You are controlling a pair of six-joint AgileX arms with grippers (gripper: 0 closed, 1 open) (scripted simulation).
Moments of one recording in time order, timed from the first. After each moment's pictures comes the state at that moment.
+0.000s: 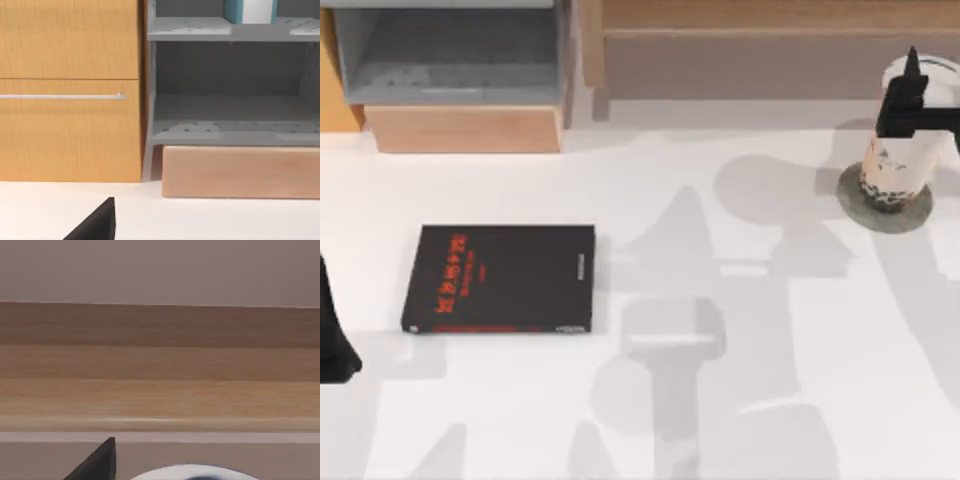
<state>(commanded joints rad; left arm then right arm) 0.00 0.00 0.00 0.00 0.00 0.00 0.18 1.76 0.64 1.12 0.25 -0.01</state>
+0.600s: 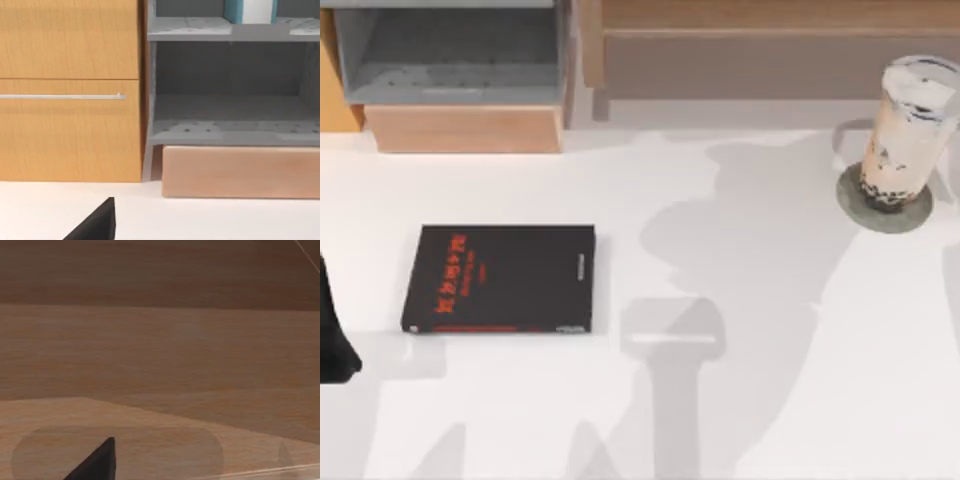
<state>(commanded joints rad) 0.00 0.00 0.00 0.00 0.00 0.00 -0.16 1.85 1.32 0.07 0.15 -0.14</state>
